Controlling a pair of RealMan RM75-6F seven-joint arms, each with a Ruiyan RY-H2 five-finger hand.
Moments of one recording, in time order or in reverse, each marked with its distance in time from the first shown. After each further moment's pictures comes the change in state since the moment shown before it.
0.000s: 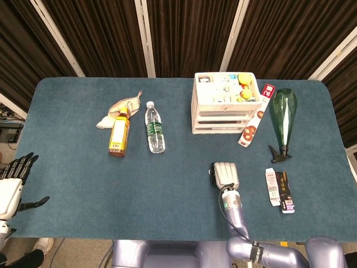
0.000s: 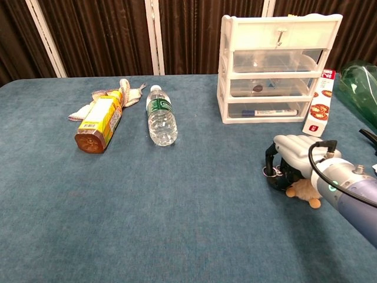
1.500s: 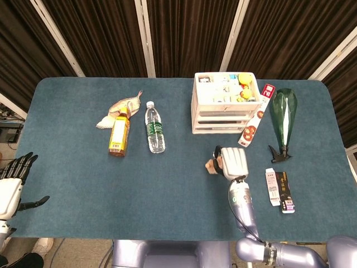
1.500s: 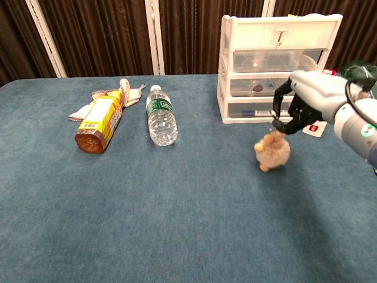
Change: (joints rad) left arm 0.002 -0.006 -0.002 0.001 0.001 0.009 0.008; right arm -0.013 0.158 0.073 -0.227 -0.167 0.139 0.062
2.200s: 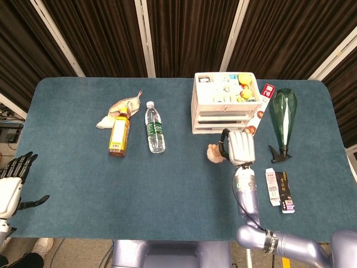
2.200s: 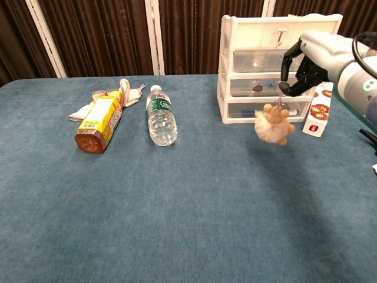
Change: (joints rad) left arm -0.005 0.002 -0.005 -0.003 -0.018 -0.014 -0.003; right arm 0.062 0.035 0.103 0.020 0.046 0.015 0.003
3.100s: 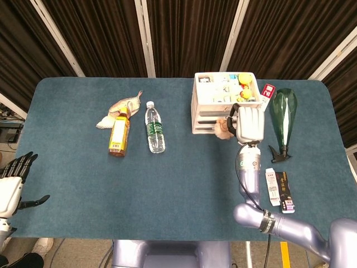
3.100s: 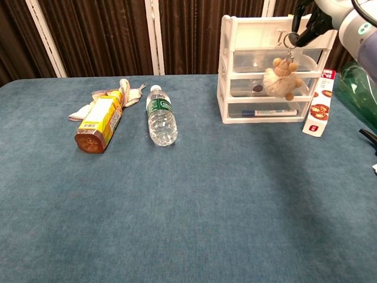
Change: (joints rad) left arm -0.005 0.004 -0.003 -0.010 -0.018 -0.019 -0.004; right arm 0.123 0.022 0.125 0.132 0.055 0.021 -0.016
